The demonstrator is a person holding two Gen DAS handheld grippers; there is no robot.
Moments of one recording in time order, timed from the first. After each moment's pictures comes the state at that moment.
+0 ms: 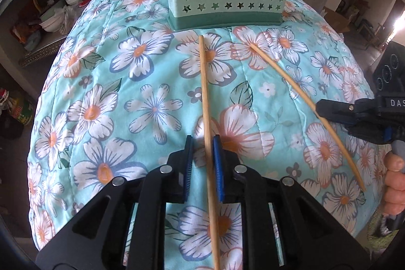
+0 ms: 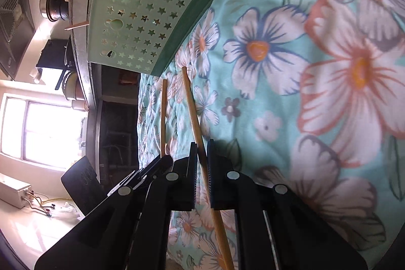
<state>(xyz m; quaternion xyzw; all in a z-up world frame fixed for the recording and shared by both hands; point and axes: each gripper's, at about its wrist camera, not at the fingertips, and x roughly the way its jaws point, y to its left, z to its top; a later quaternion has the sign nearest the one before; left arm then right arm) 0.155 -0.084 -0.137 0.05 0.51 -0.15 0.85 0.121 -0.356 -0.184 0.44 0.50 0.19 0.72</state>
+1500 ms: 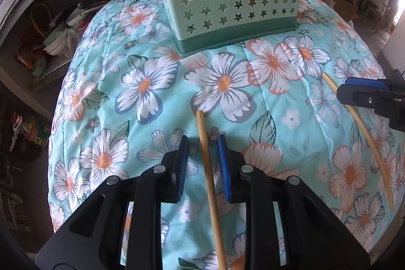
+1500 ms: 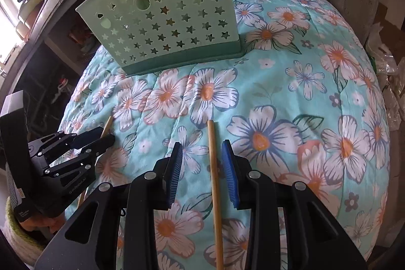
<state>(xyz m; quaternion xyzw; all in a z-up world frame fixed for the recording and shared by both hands) 0.186 -0.087 -0.139 0.12 0.49 -0.12 0.85 0.160 -0.305 -0.124 0.09 0.51 0.08 0.85</state>
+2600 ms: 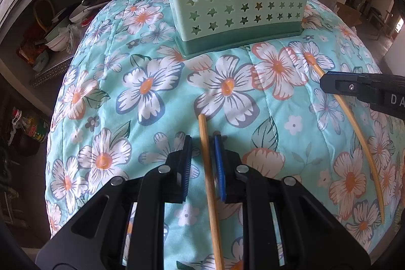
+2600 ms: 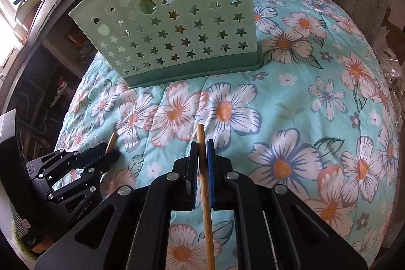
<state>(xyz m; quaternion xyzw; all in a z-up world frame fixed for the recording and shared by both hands) 0.189 -0.084 -0.139 0.10 0.49 -0.12 0.86 0.187 -0.284 -0.125 0.10 0.52 0.08 0.85</state>
